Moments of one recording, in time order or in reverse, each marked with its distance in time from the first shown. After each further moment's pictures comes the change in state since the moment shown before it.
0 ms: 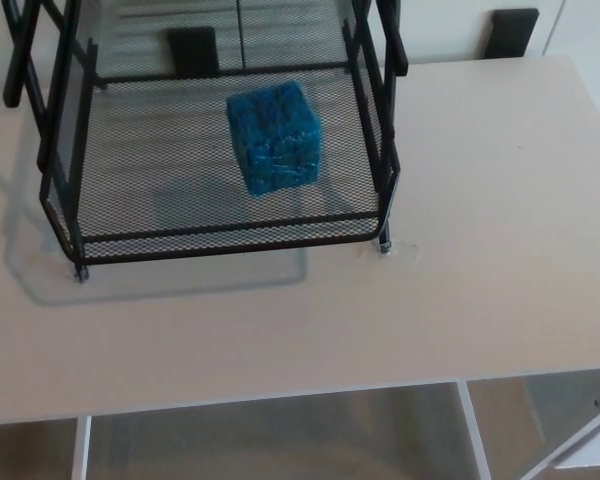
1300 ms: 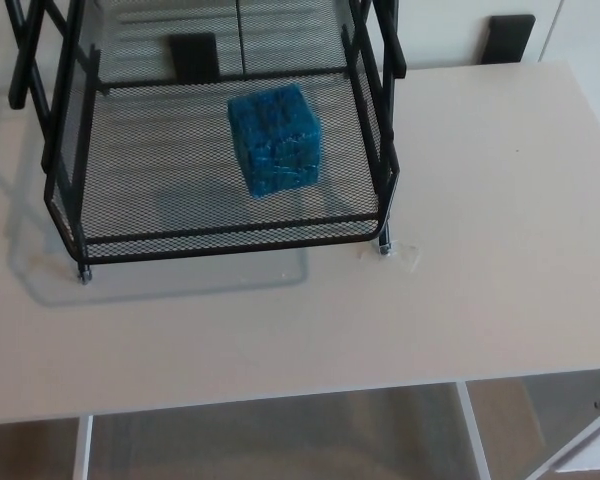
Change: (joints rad) left_arm -0.004 0.014 0.053 0.003 -0.008 0.000 -0.014; right_arm 0.158 -0.106 0.416 0.527 0.317 -0.112 0.002
